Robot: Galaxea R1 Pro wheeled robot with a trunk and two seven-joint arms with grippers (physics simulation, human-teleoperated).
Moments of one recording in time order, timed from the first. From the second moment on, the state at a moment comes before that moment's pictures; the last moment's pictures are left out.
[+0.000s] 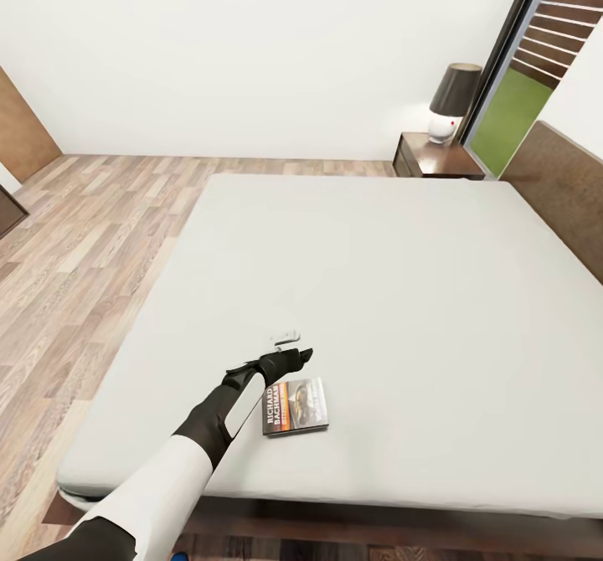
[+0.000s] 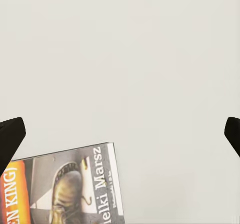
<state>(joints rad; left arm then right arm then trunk) -0.78 -0.17 -0.29 -0.71 0.52 0.33 0.00 -0.39 -0.25 -0.05 0.07 -0.51 0.02 0.61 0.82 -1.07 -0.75</state>
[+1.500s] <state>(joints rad) -0.78 -0.17 -0.29 -0.71 0.52 0.33 0.00 -0.39 -0.25 -0.05 0.07 -0.51 0.02 0.61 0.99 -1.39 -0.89</state>
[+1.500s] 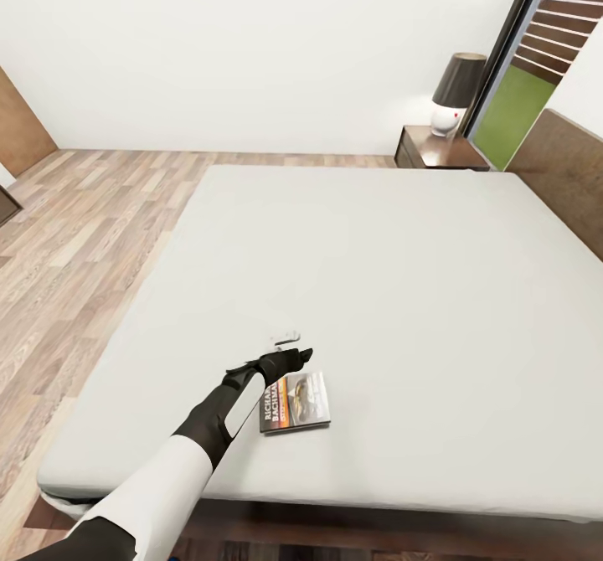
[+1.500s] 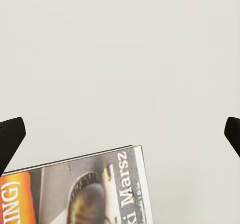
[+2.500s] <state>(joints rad) -0.78 -0.17 -0.29 -0.71 0.52 0.33 0.00 -0.39 -0.25 -0.05 0.07 -0.51 0.02 0.61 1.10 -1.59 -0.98</state>
